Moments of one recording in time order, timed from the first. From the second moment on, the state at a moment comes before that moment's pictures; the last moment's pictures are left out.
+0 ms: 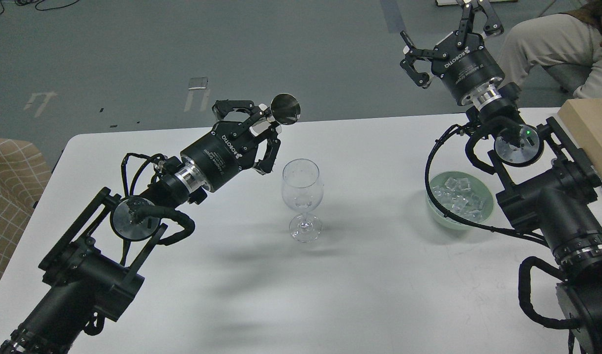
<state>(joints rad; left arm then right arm) -0.41 0.23 -1.11 -1.43 0.08 -0.20 0.27 0.75 -0.04 1.42 0.77 -0.33 0.48 -0.01</state>
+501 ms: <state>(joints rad) -0.41 0.22 -1.11 -1.43 0.13 -0.21 0.27 0.75 -0.04 1.42 0.77 -0.34 0.48 -0.01</state>
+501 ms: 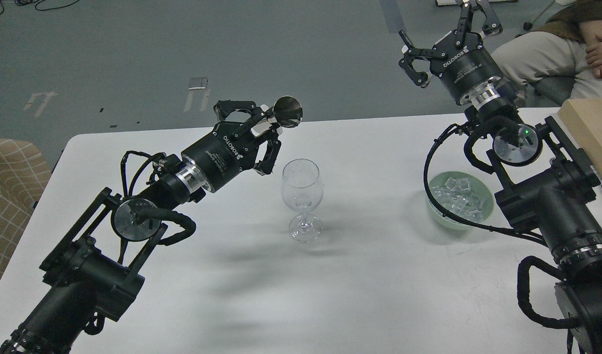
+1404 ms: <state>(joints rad) -0.42 0.22 -1.11 -1.44 0.22 -0.22 0.27 0.75 -0.04 1.42 0.77 -0.34 0.48 -0.01</state>
